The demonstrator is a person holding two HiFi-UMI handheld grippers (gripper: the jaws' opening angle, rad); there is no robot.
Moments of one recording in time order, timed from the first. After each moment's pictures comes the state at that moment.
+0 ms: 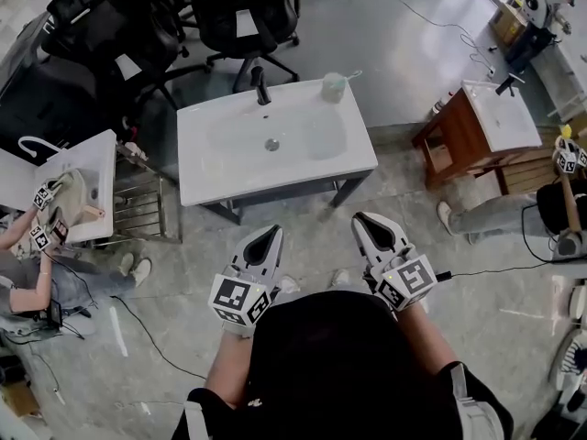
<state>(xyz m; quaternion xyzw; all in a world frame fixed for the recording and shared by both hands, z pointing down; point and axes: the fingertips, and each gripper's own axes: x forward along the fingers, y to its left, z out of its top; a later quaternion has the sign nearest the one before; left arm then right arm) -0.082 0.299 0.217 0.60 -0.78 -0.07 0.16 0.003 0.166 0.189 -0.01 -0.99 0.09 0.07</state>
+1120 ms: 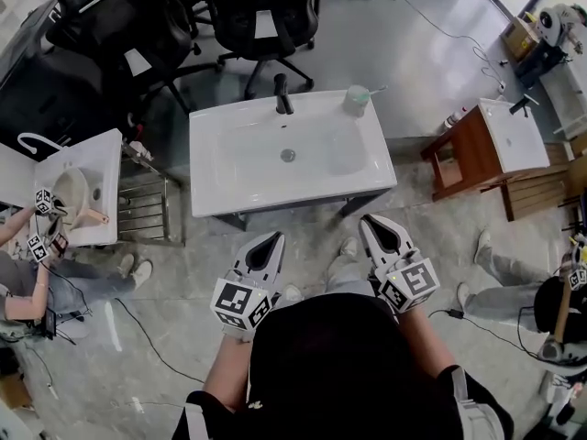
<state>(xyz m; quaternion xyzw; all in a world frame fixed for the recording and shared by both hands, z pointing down) -0.152 0.315 0.252 0.59 -0.79 -0.07 0.17 -0.071 0.161 0.218 0.01 -0.99 0.07 0.10</state>
